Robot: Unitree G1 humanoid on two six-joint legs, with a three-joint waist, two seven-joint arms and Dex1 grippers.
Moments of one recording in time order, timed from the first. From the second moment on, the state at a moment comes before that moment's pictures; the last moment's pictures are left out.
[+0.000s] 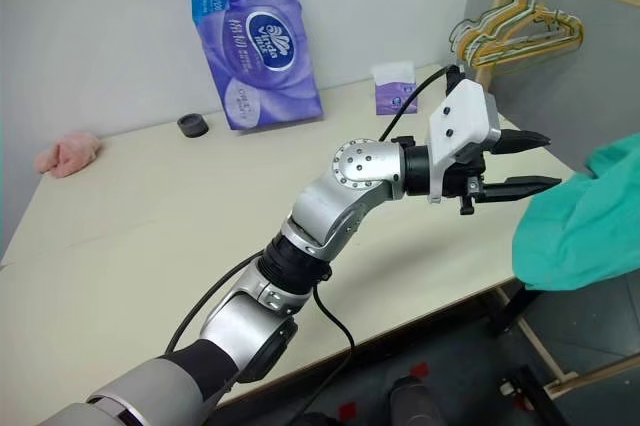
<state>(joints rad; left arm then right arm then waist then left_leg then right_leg) -1.03 -0.13 -0.36 0.20 -0.21 0.27 -0.84 -0.58 -1.17 -0.69 0.30 0.29 1.37 0.28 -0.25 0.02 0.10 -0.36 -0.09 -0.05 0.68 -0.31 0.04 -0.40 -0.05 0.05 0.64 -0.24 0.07</state>
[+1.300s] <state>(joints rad) -1.09 -0.15 -0.39 0.32 -0.26 0.18 -0.93 -0.77 -1.23 -0.69 0.37 0.24 1.40 0.18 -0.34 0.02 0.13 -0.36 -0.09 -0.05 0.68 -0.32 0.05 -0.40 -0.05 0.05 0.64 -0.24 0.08</state>
